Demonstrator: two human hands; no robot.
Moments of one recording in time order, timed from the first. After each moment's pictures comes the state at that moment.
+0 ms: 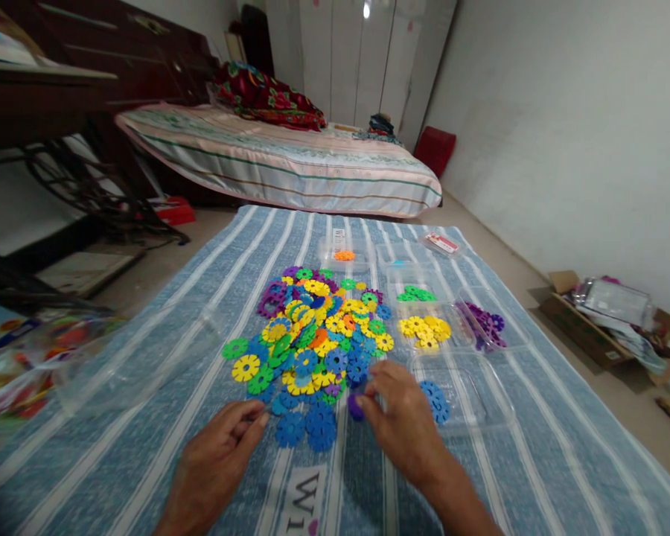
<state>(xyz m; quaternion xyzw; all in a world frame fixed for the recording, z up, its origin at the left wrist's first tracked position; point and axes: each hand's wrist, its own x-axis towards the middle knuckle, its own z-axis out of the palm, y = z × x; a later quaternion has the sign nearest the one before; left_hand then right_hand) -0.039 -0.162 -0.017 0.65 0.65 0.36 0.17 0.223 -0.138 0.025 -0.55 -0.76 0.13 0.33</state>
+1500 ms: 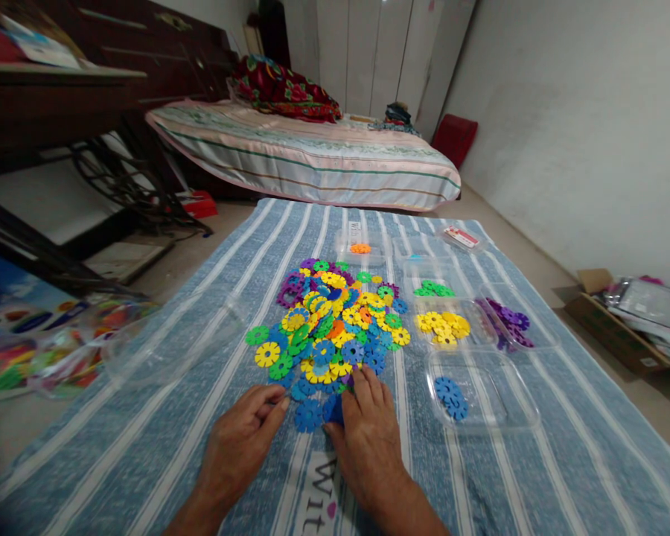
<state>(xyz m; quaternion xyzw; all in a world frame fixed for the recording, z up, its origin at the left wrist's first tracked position) -0.035 -0.166 -0.013 0.65 0.65 0.35 0.18 0.158 -0.170 -0.014 -0.55 -0.79 0.06 0.26</state>
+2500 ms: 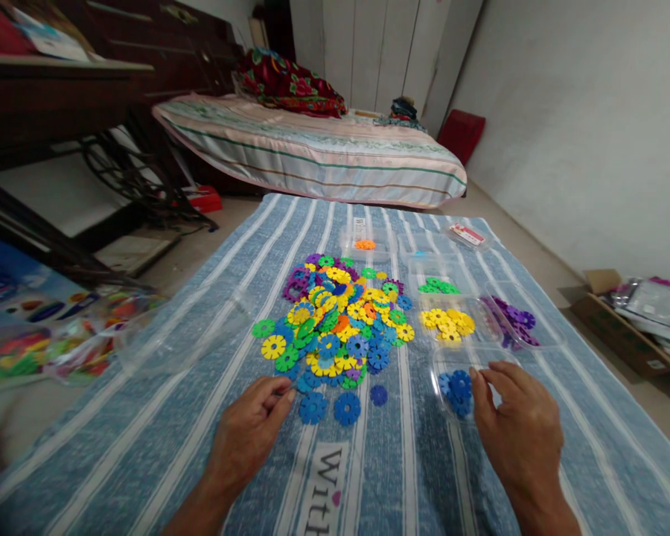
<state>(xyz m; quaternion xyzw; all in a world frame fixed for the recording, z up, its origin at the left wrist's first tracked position) -0.033 -0.167 -0.010 0.65 0.65 0.35 0.18 0.304 -0.160 0.032 -0.65 -0.67 -0.15 0.31</state>
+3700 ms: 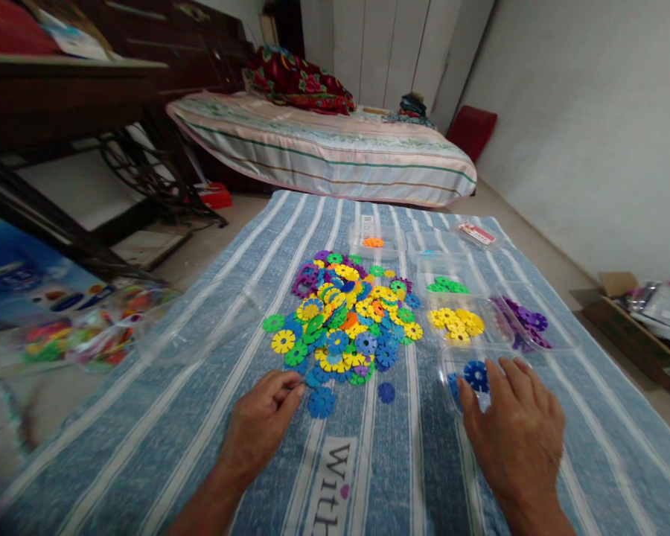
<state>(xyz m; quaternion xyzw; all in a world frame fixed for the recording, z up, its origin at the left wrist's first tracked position) -0.031 -0.168 -0.010 0.65 0.64 0.35 0.18 0.286 -0.166 0.024 -0.65 -0.68 -0.23 0.23</state>
